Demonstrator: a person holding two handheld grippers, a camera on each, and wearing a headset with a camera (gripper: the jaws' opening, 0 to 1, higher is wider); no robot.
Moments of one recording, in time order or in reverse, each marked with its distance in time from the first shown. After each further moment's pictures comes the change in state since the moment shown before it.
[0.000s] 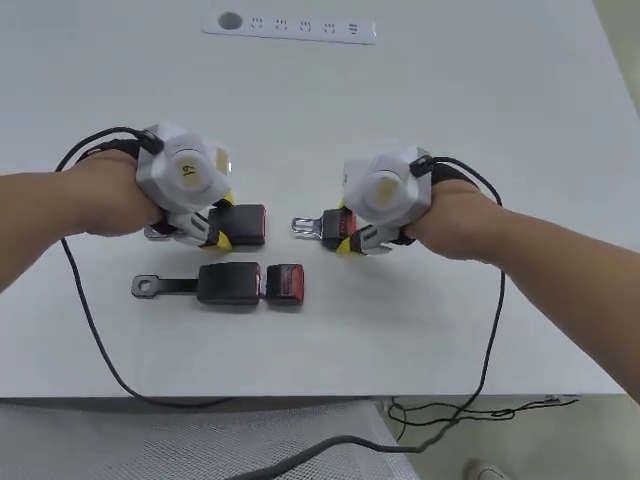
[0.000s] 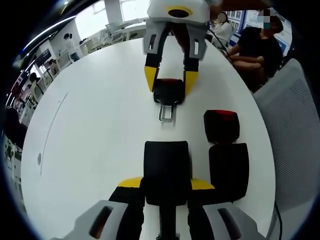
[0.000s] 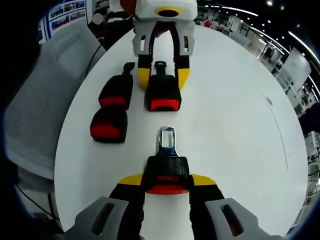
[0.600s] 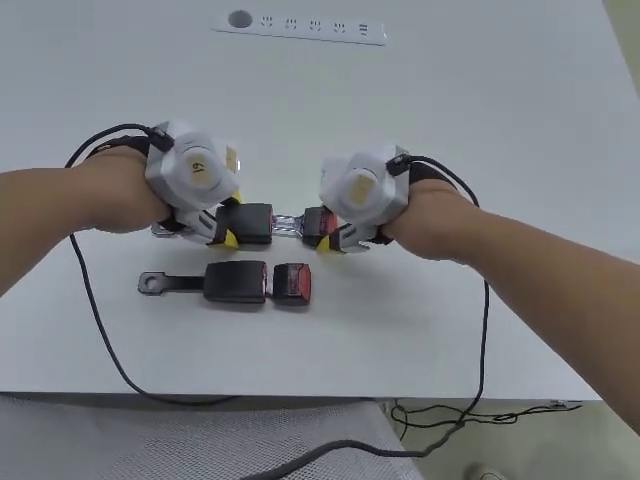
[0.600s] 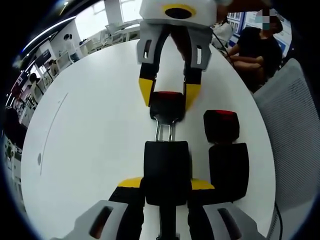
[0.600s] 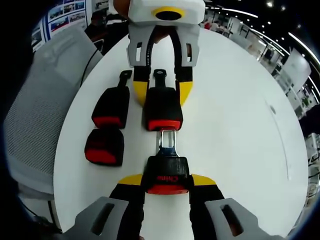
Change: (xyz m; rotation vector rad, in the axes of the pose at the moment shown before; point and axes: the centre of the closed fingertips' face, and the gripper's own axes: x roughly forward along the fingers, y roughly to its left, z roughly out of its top) left arm 0.001 0.001 -0.001 0.001 -0.008 -0.001; right arm 0.015 0.000 0.027 -0.002 -0.018 0.001
